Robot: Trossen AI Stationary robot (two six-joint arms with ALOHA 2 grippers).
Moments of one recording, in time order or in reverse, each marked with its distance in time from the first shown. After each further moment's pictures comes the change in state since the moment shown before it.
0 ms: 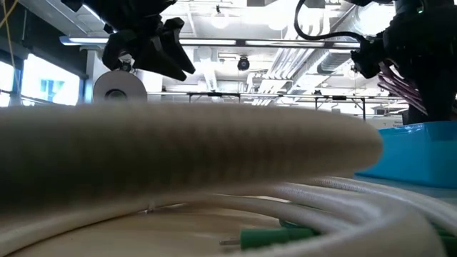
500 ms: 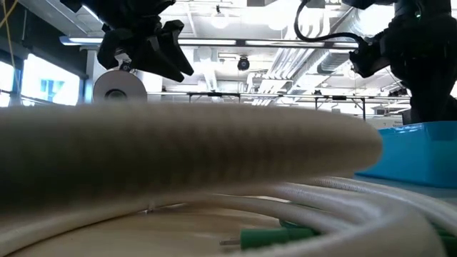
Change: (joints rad) left arm 0.000 0.000 0.000 -0.018 0.035 -0.025; right arm -0.003 0.000 0.000 -0.030 0.064 -0.024
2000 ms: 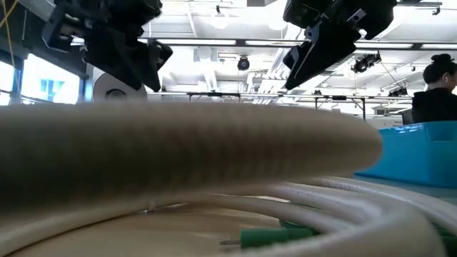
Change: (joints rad) left arm -0.003 0.013 0.001 -0.208 0.354 -0.248; right arm -0.233 -0.010 -0.001 0.694 -0.094 -1.132
